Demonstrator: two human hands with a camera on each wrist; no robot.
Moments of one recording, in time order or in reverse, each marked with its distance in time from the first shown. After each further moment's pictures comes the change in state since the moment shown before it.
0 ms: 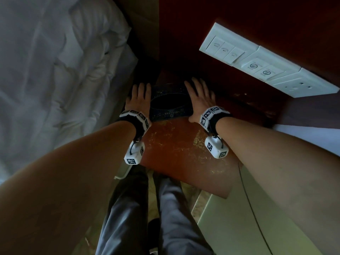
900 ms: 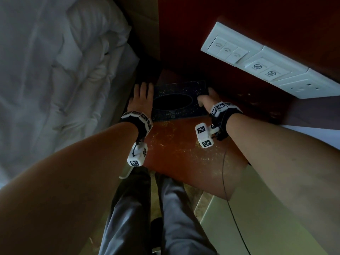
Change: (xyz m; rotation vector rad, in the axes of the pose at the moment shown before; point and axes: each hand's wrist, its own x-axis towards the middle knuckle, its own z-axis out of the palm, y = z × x) left_hand 0.010 0.002 0.000 -0.048 0.027 -0.010; right_hand 0.019 -0.001 -0.022 1.033 -0.082 0.736
